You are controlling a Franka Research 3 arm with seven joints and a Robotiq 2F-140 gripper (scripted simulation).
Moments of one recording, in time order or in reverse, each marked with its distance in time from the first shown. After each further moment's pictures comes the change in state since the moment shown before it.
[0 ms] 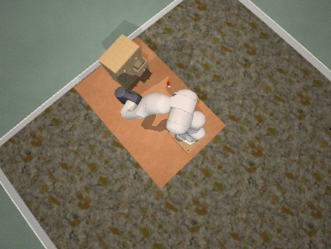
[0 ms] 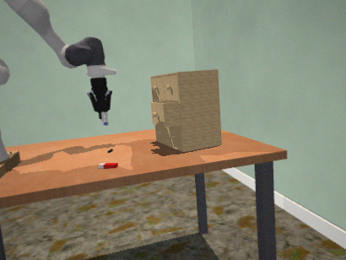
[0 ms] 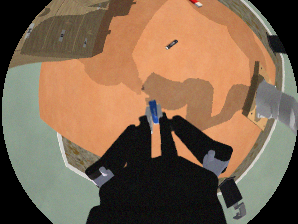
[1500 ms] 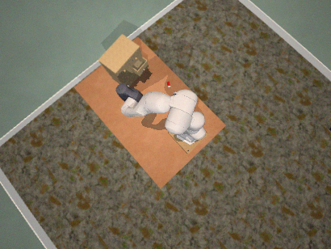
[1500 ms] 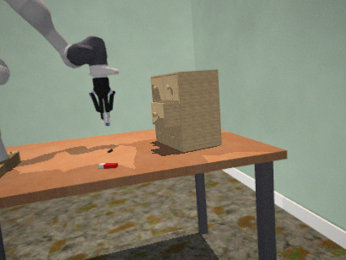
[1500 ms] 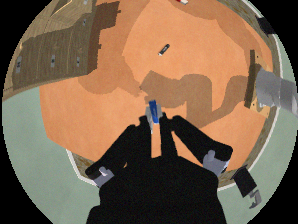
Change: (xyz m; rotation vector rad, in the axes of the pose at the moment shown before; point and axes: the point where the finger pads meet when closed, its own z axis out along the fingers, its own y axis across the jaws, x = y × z) arm 0.024 0.004 0.001 -0.007 0.004 0.155
